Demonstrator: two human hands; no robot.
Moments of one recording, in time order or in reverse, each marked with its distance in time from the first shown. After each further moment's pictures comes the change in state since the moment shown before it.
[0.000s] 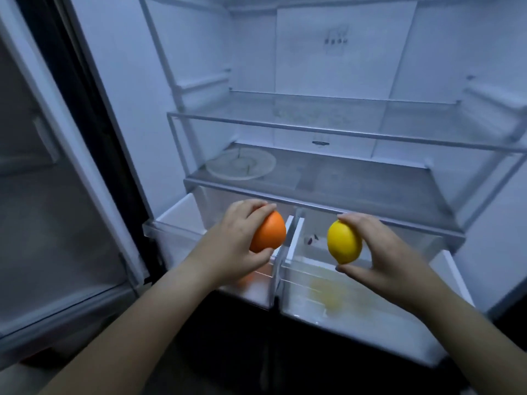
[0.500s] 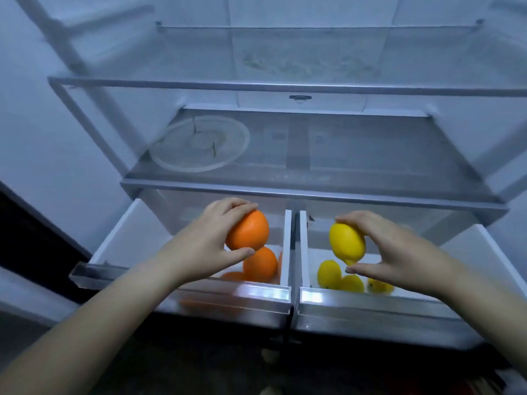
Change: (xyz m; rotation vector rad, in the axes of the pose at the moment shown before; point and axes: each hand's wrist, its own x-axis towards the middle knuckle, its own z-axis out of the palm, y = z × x) left_hand 0.085 -0.144 0.068 -0.174 -0.336 0.141; right_hand 0.064 0.064 0.065 -0.022 -0.268 0.218
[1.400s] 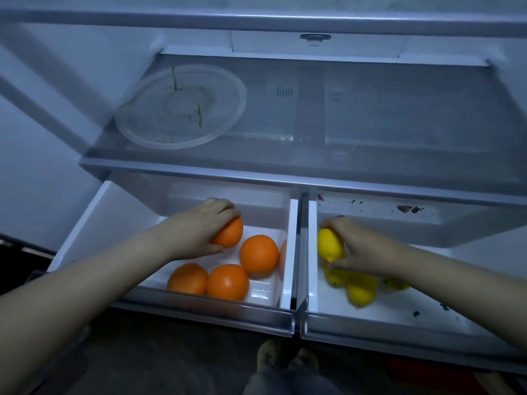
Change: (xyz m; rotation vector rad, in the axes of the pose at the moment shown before) left_hand 0.044 -0.089 0.058 0.267 -0.455 0.011; right_hand 0.067 0.062 0.086 0.056 -0.420 0.275
